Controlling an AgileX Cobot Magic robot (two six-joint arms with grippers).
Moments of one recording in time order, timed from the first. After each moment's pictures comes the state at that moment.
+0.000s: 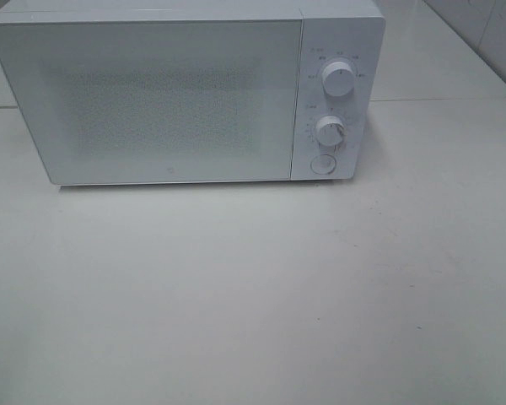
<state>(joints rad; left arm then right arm) 0.08 0.00 -0.49 -0.08 1.03 -0.02 0.02 0.00 -0.51 0.01 1.04 0.13</state>
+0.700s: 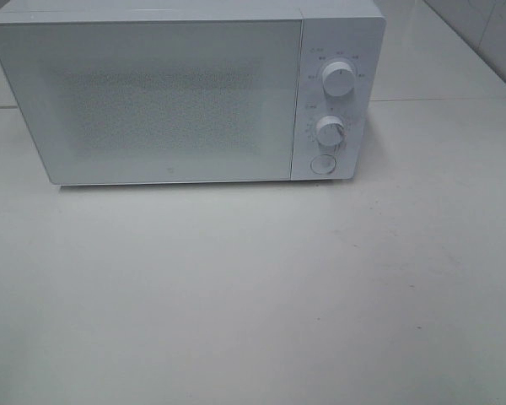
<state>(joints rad) 0.08 0.00 -0.49 -0.08 1.03 -0.02 0.02 0.00 -0.51 0.01 1.04 0.13</state>
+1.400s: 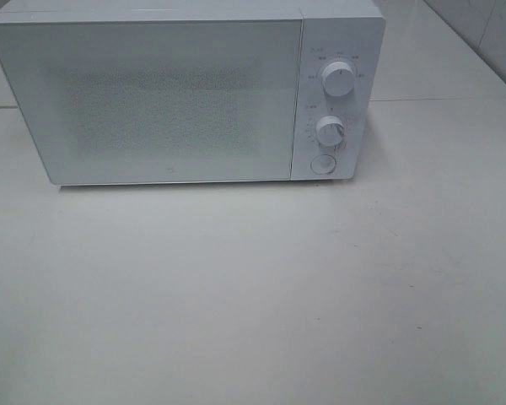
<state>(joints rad) 0.08 0.00 -0.49 -0.08 1.03 -0.02 0.02 0.00 -0.51 0.01 1.04 0.13</state>
